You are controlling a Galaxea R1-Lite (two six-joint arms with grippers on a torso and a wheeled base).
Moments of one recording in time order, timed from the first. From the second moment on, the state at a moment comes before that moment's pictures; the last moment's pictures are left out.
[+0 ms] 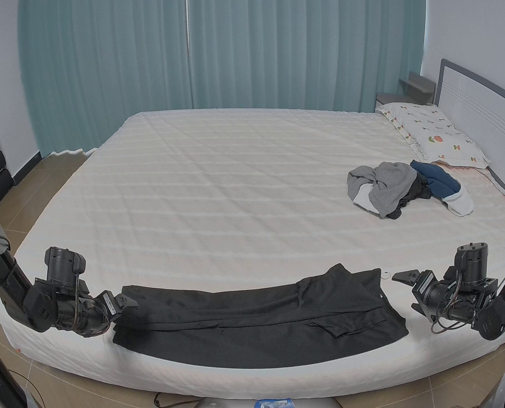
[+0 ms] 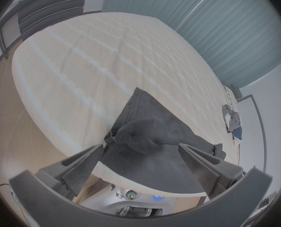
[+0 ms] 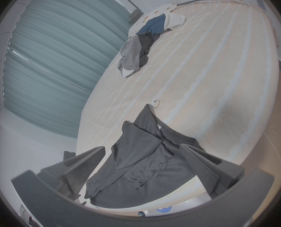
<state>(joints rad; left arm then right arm) -0.01 1.91 -0.41 -0.56 -0.16 -0.66 0.15 1.89 -0.25 -1.04 0.07 0.95</state>
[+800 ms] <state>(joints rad) -0.04 2.05 -0.41 -0.71 -0.05 -0.74 0.14 1.88 -0.21 -1.04 0.08 0.95</state>
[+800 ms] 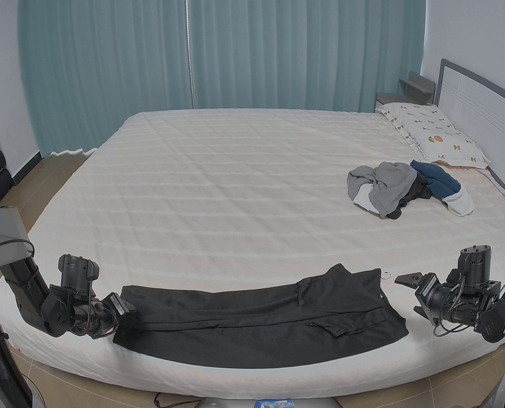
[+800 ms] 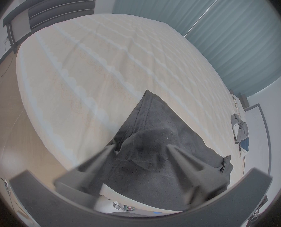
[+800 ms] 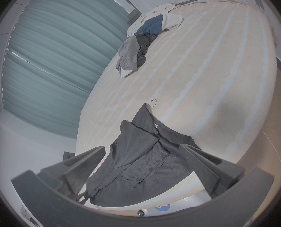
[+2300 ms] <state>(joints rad) -0.04 2.03 -0.42 -0.94 0.01 -0.90 0.31 2.19 -0.54 -0.93 0.02 1.06</state>
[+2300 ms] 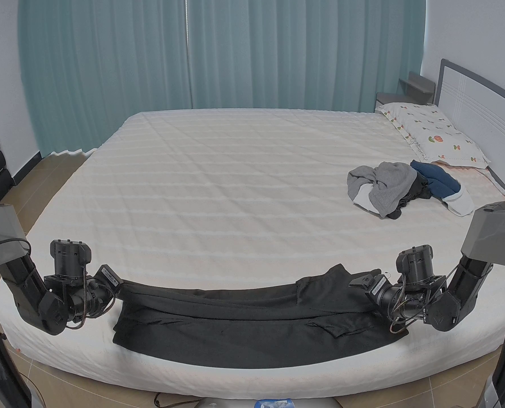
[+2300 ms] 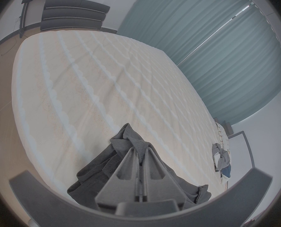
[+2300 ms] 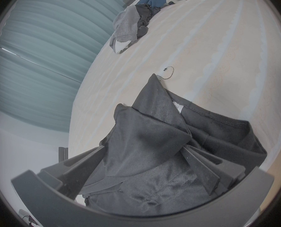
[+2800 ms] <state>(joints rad) -0.04 2.03 -0.41 -0.94 0.02 -0.90 0.31 2.25 -0.57 -0.93 -0.04 1.06</state>
